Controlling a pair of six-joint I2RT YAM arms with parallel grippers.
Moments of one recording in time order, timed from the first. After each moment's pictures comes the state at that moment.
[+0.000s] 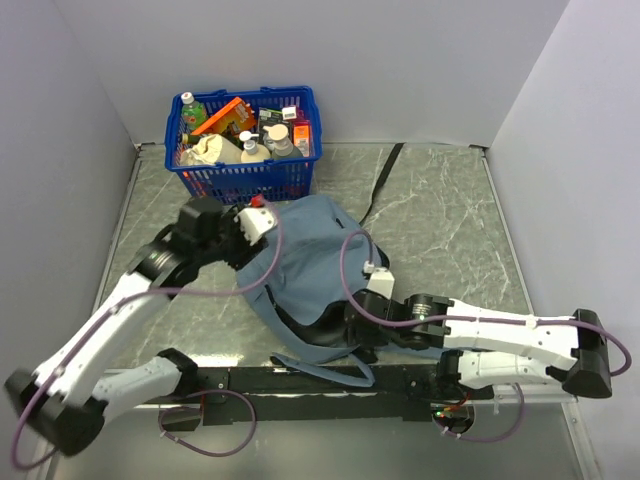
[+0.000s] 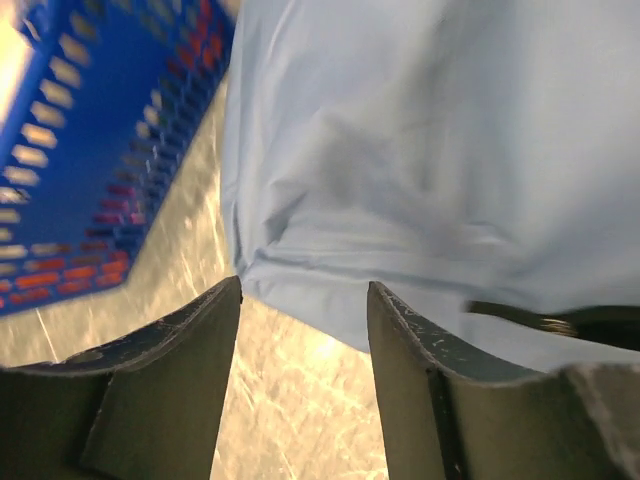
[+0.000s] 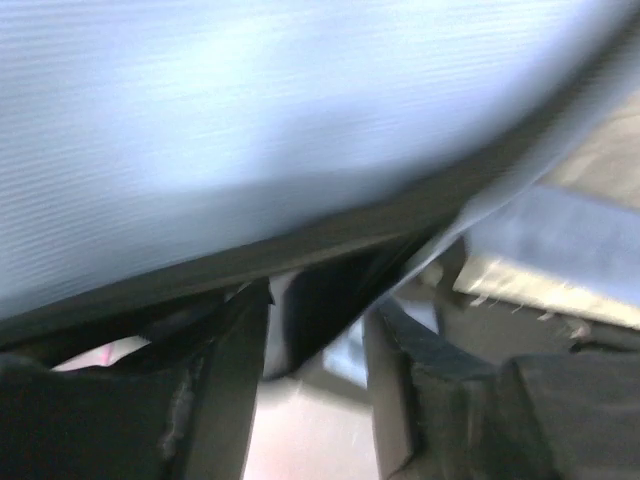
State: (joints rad) left arm -0.54 1.04 1.05 -0.62 0.11 0.49; right arm 1.25 1.04 0.78 -0.84 0.32 1.18
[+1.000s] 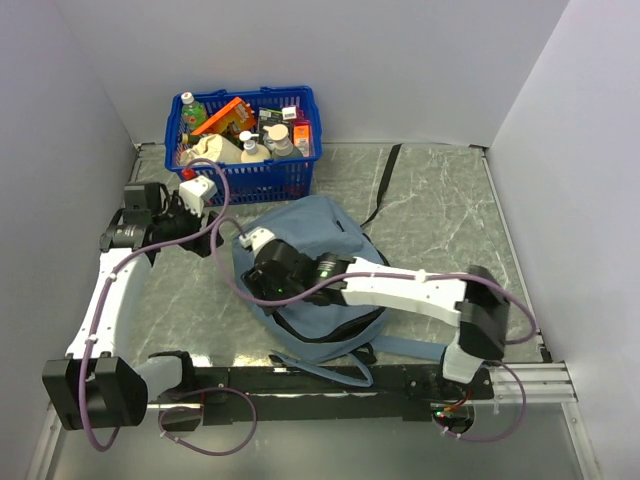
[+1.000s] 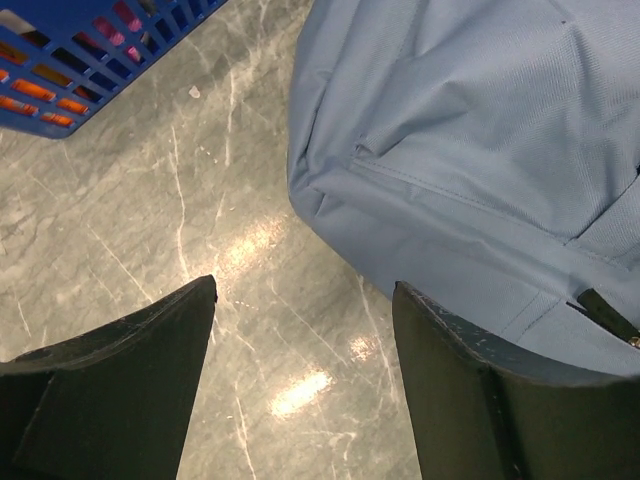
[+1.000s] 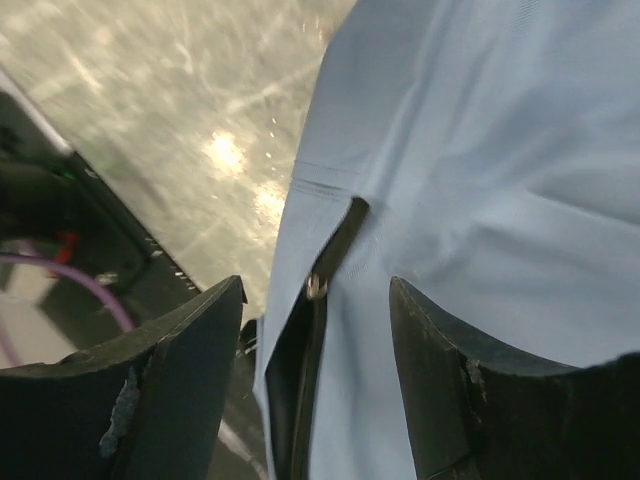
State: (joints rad) left arm 0.04 1.14 1.04 -0.67 0.52 0.43; right arm 1.20 1.63 1.38 -0.51 0.17 0.38
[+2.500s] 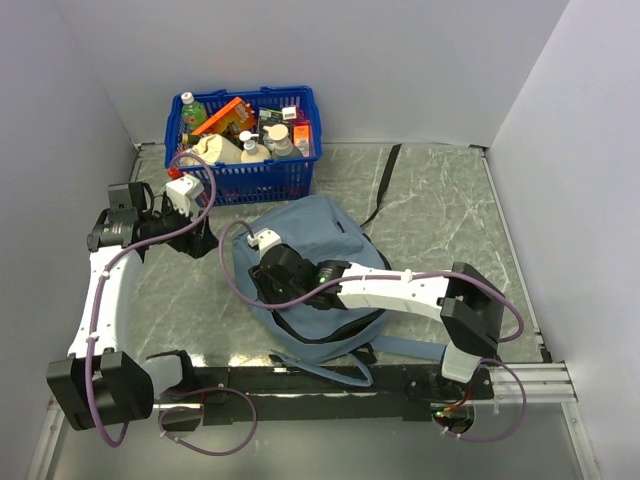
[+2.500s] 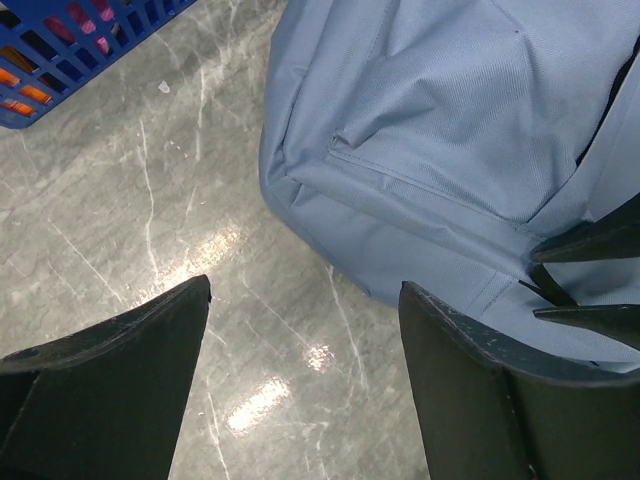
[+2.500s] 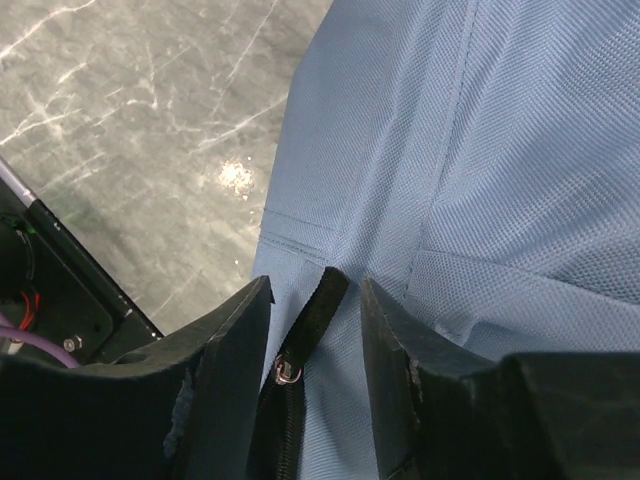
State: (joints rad) left arm 0.16 1.15 1.07 -0.75 0.69 0.45; right arm 1.17 1.71 1.24 -0.25 0.16 0.42
